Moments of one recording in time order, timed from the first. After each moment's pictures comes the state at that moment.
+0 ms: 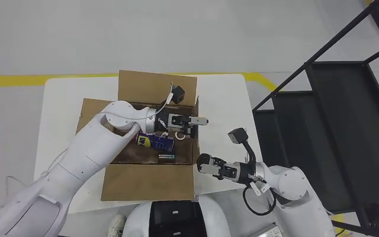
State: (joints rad) left arm 0.61 -1.20 -0.56 -1.24 -0.66 -0.20 -1.07; right arm -1.79 -1.19 1.51 -2.10 0.18 -0.26 1.03
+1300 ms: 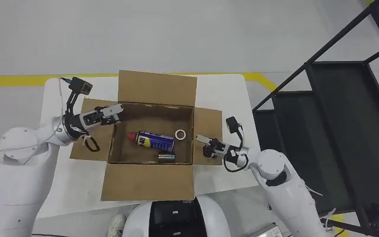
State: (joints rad) left arm 1.18 -0.97 -1.47 -1.62 -0.47 -0.27 -1.14; right arm -1.57 -1.17 1.39 -1.81 0.07 0.11 0.80
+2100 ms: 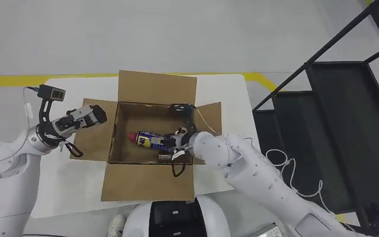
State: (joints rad) left arm 1.27 -0.96 -1.60 -1.59 -0.57 -0.33 -1.15; right arm -1.05 -1.24 0.80 -1.84 -0.59 0.52 0.85
